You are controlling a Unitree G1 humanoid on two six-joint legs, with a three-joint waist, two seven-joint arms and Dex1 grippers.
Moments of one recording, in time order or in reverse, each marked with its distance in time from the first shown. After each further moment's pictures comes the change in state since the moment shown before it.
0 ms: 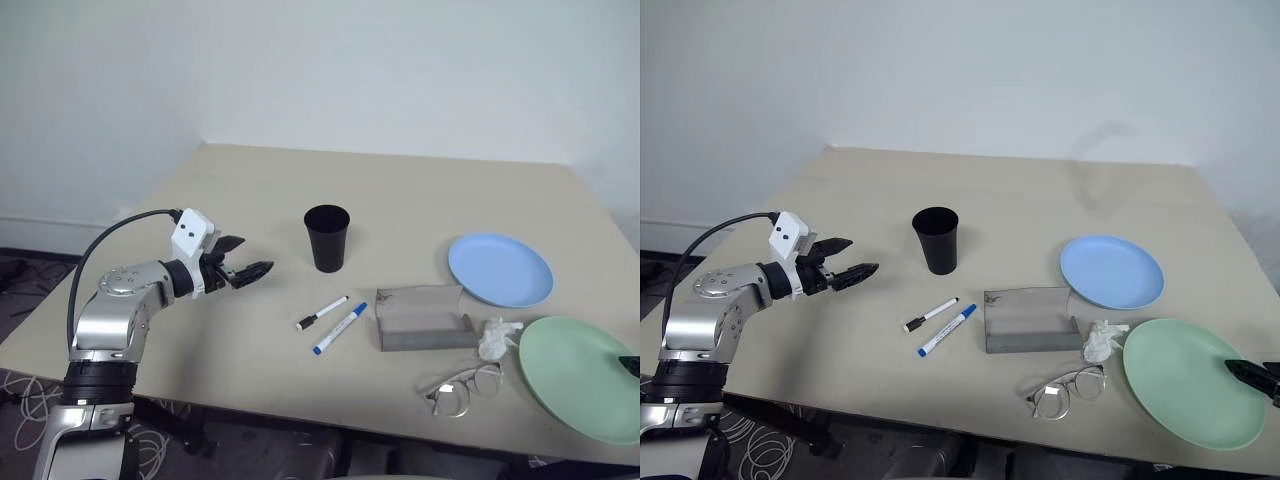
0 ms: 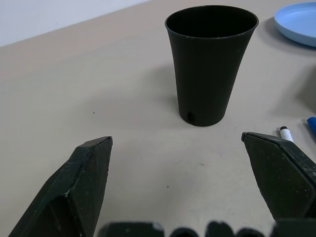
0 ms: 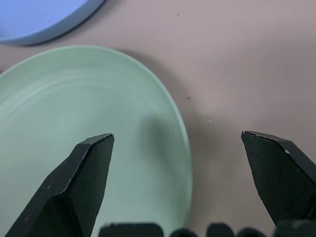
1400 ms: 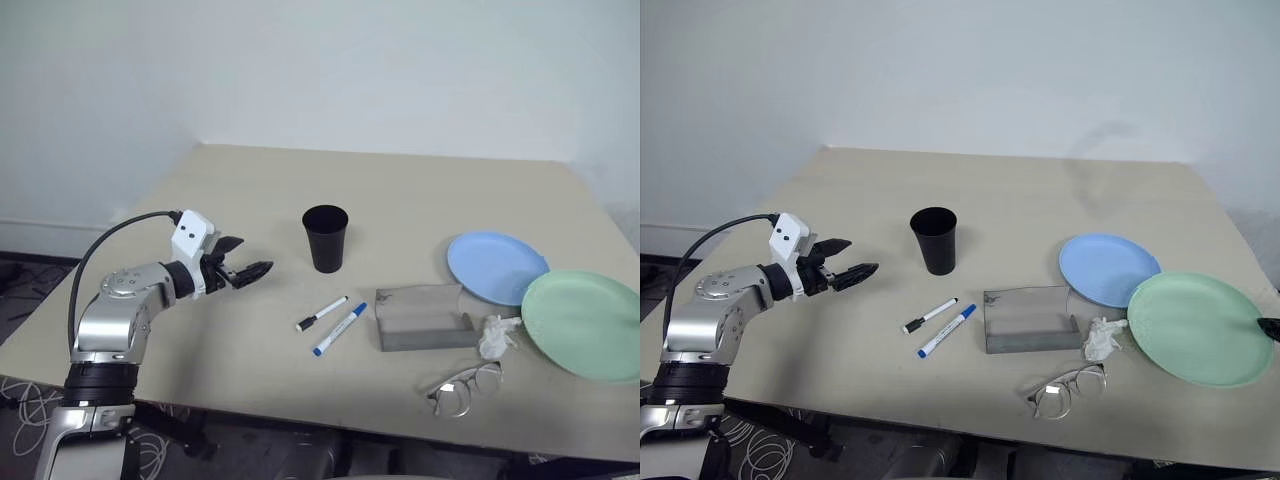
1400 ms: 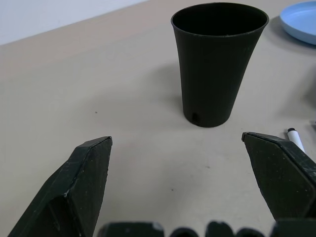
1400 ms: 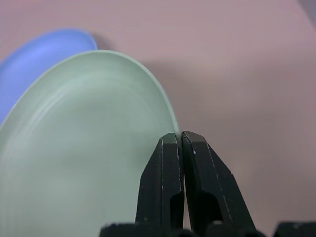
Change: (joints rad) left arm 0.006 -0.006 0.000 0.001 -0.002 -0.002 0.025; right arm -0.303 -0.015 -0.059 0.135 0.028 0.121 -0.164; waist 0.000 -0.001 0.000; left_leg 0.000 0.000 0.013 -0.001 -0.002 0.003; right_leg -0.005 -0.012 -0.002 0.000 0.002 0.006
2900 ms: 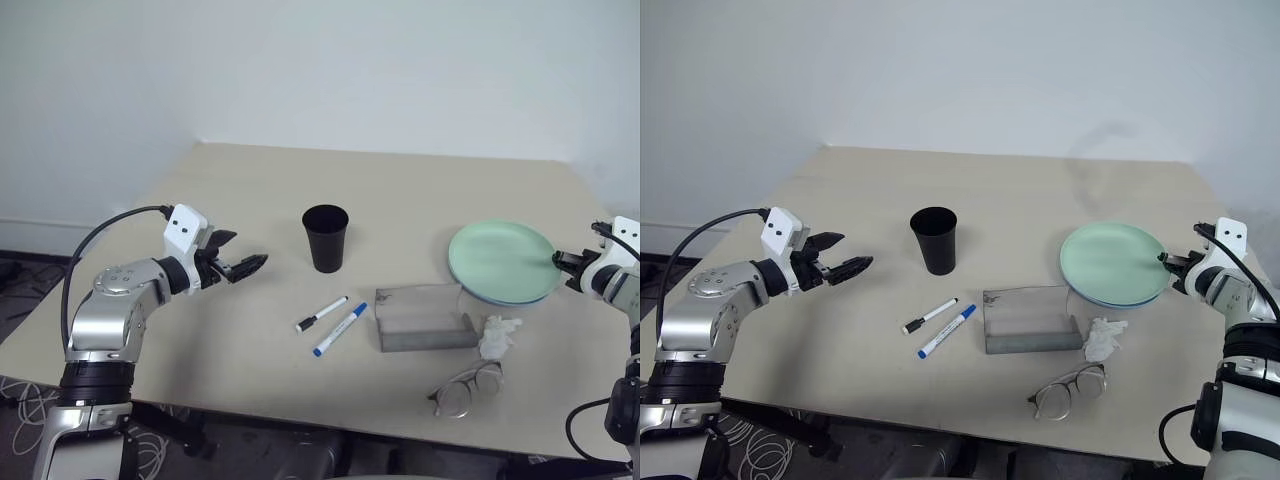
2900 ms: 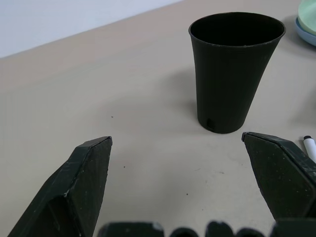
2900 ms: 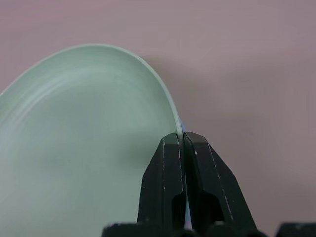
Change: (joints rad) left arm -0.004 0.006 0.024 -0.005 -0.001 -0.002 0.027; right arm -0.477 0.291 0.297 0.064 -0.125 -0.014 -0.433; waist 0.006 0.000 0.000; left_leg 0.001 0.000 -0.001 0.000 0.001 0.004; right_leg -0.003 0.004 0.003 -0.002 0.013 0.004
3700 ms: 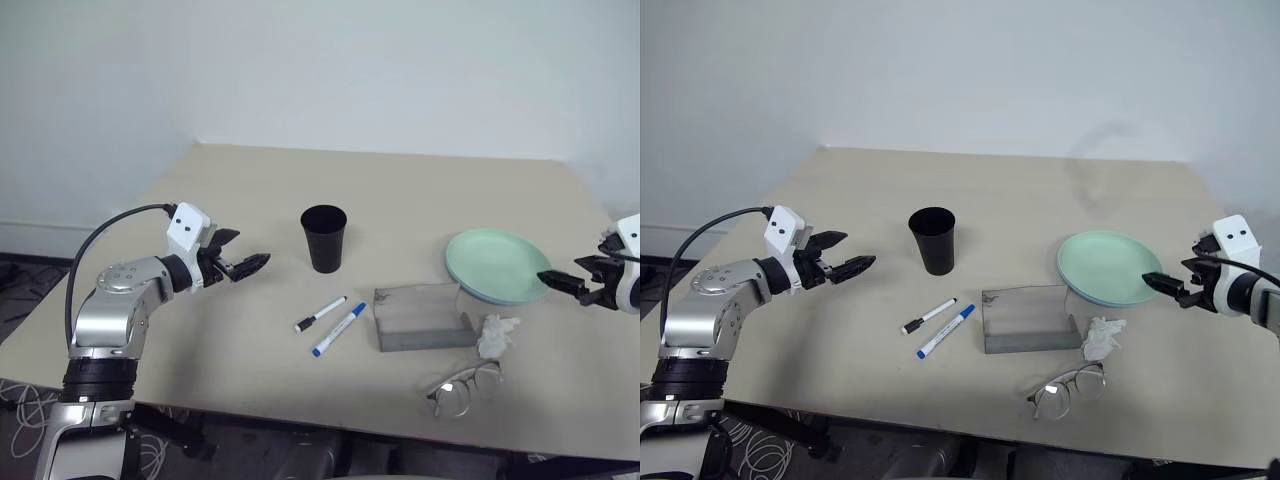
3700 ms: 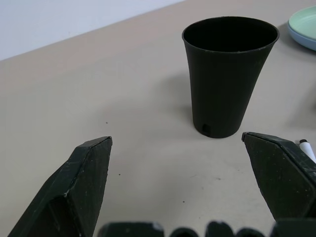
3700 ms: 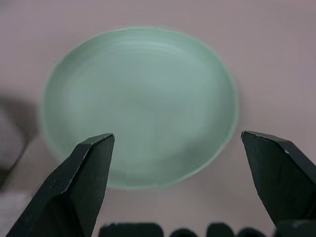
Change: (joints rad) left arm -0.021 -0.005 -0.014 0.024 0.004 -0.010 -0.013; right arm 0.420 -0.268 0.074 -0.697 0.061 0.096 0.393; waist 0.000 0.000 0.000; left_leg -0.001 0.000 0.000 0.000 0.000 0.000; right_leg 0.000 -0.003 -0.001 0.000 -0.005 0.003
